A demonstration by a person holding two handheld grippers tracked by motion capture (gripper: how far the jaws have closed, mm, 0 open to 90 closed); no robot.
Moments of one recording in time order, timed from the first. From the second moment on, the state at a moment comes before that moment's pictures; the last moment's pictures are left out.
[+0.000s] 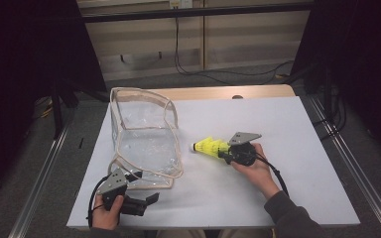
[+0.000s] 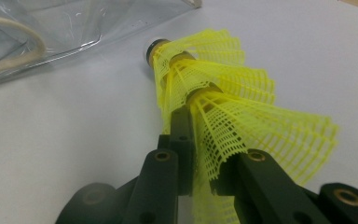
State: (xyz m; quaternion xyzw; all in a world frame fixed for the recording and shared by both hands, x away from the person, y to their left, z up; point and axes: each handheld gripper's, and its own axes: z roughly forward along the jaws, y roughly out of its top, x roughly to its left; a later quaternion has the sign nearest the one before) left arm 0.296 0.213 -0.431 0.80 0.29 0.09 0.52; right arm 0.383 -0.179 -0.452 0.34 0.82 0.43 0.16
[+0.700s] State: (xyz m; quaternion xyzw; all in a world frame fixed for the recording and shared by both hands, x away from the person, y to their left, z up) left arm 0.295 0.213 -0.431 0.80 0.29 0.10 0.52; right arm 0.377 -0.188 -0.452 0.36 0.82 0.42 0.16
